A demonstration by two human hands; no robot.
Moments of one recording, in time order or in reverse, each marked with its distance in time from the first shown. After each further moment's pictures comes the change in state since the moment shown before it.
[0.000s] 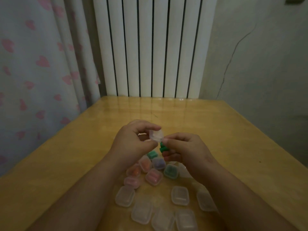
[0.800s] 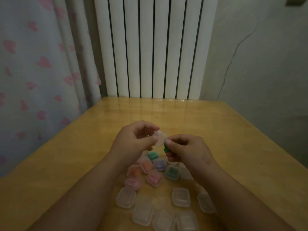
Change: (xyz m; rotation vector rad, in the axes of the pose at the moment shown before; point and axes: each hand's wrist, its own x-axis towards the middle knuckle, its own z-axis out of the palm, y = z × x) left_hand 0.001 0.000 -0.003 -0.123 -0.030 -0.138; right_hand 0.005 0.006 -0.001 -0.117 0.090 -0.034
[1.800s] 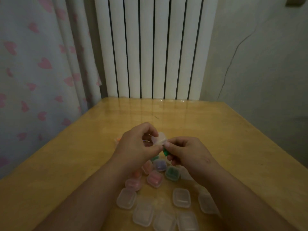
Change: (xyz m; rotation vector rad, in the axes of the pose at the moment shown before) left_hand -0.003 -0.006 0.006 0.329 0.035 0.099; right_hand 0.001 0.002 -0.001 -0.045 -0.115 0.009
